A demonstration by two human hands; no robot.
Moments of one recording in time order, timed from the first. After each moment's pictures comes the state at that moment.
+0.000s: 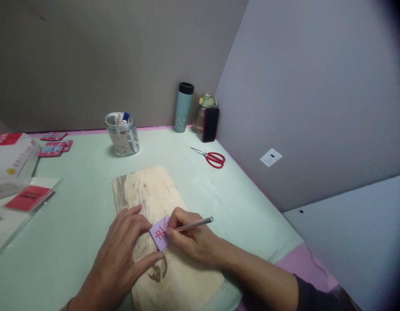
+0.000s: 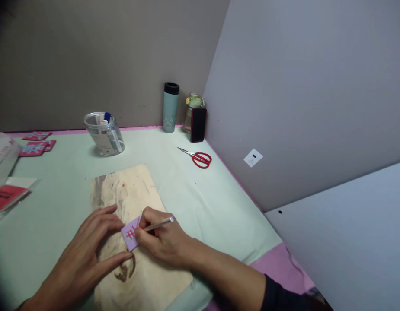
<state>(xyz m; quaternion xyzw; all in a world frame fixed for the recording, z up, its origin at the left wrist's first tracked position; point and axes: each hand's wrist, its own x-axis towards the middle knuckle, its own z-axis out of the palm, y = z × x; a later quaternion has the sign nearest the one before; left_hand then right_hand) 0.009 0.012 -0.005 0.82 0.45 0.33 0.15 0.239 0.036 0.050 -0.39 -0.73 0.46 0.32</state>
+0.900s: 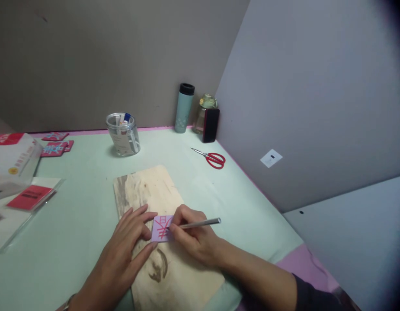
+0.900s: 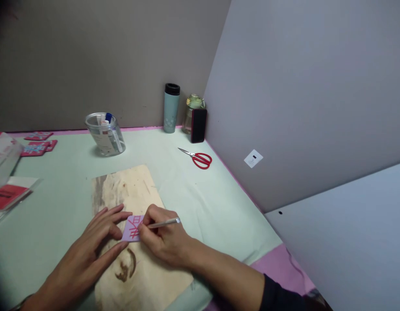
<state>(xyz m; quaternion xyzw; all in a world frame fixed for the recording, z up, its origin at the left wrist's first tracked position) 0.009 0.013 -0.002 0.83 0.43 0.32 0.16 0.240 0.035 0.049 -0.39 -0.74 0.39 0.37</state>
